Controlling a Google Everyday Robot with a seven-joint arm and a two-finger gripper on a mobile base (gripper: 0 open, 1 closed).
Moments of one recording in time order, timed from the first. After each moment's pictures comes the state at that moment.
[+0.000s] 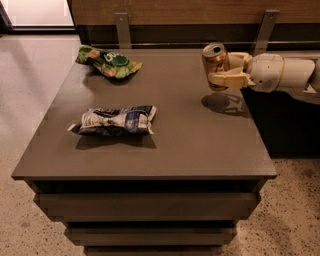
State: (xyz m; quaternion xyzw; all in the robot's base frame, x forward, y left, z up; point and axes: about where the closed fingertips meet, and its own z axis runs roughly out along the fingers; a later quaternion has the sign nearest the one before) arm 0.658 -0.174 0.920 -0.48 0.54 0.32 0.61
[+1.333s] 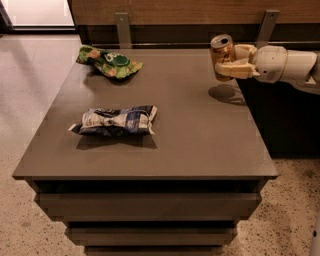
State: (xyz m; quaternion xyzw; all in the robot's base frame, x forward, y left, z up) arm 0.704 -0.204 0.923 -0.48 0.54 0.32 0.62
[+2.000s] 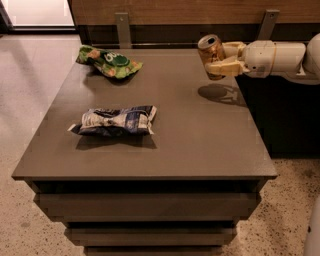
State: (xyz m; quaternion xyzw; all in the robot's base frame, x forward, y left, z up) arm 0.707 -0.179 0.922 -0.51 0.56 0.30 0.59
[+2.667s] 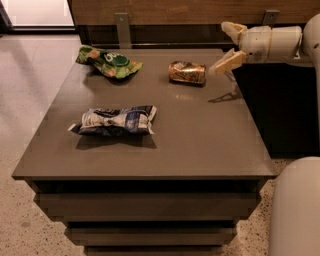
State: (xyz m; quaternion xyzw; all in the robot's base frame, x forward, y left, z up) arm 0.751 -0.183 0.935 -0.52 0.58 0.25 0.58
